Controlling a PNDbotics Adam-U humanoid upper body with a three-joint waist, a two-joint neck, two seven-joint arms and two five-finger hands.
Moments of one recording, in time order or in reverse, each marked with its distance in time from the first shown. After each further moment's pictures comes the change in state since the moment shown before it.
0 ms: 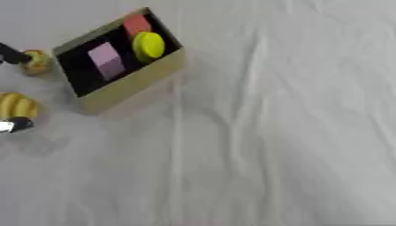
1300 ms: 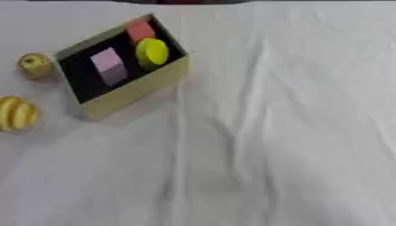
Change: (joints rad) left arm -0.165 -0.256 0.030 0.001 0.303 -0.229 0.740; right arm -0.164 0.085 0.075 0.002 -0.045 0.124 0.146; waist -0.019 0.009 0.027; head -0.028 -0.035
